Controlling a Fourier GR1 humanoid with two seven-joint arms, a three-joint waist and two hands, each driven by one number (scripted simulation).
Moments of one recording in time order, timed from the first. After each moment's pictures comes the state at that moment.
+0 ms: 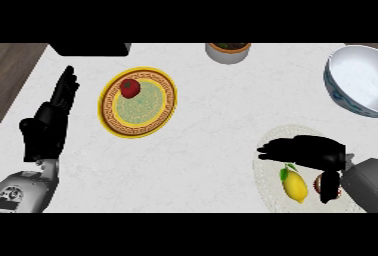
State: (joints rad) left arm -0.21 0.39 -0.13 -1.61 0.00 0.30 0.17; right arm -0.39 -0.72 0.60 -1.22 0.69 0.43 -0.66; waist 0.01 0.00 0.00
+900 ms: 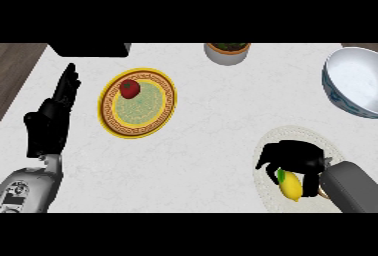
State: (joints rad) left arm -0.24 0.31 -0.06 -1.58 -0.08 0.23 0.19; right arm -0.38 -0.55 0.55 -1.03 0.94 0.25 -0.84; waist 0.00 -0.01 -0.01
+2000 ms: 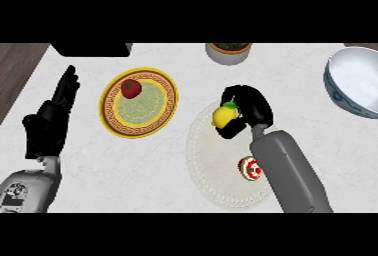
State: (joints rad) left arm -0.22 0.30 -0.04 -1.58 -0.08 0.19 0.17; right arm -0.58 -0.04 0.14 -1.07 0.76 -0.01 0.25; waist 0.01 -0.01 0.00
